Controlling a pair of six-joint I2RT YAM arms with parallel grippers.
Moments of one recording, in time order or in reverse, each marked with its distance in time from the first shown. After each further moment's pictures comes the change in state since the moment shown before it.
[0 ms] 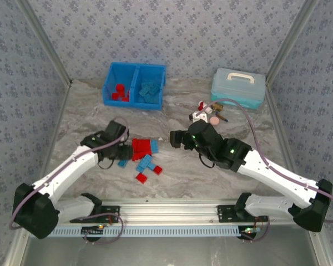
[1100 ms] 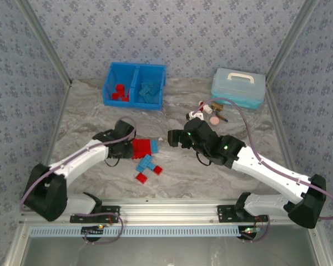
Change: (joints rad) left arm -0.002 0.142 0.070 0.138 -0.069 -0.040; right arm -0.025 0.056 0.003 0.012 -0.027 0.009
